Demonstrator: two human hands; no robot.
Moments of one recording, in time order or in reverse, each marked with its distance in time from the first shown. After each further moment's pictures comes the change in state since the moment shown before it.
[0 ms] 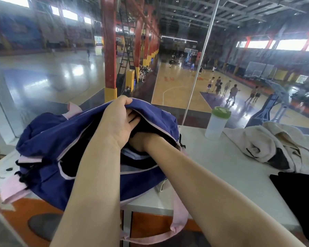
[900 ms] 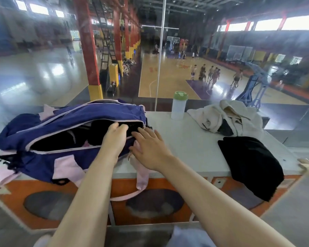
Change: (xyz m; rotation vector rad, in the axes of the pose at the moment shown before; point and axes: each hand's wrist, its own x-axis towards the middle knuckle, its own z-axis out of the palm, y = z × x) left_hand -0.087 -0.087 0.025 0.838 0.092 0.088; right_hand -0.175 0.074 0.057 0.134 0.548 -0.104
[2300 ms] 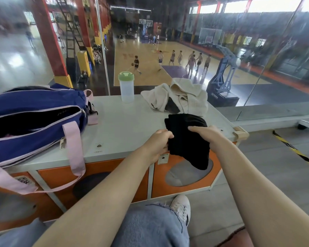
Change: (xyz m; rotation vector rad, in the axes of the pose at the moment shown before) left_hand -0.126 0.006 0.258 -0.221 -0.792 -0.311; right_hand -0.189 0.279 -0.082 0.930 0.166 1.226
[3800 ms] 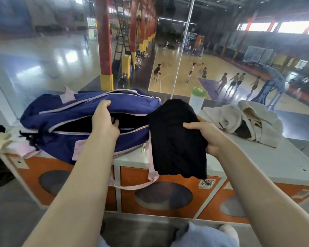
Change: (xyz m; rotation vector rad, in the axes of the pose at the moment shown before) left_hand -0.127 0.079 -0.311 -0.870 0.838 0.362; right_hand -0.118 -0.121 0.220 0.261 -0.676 -0.217
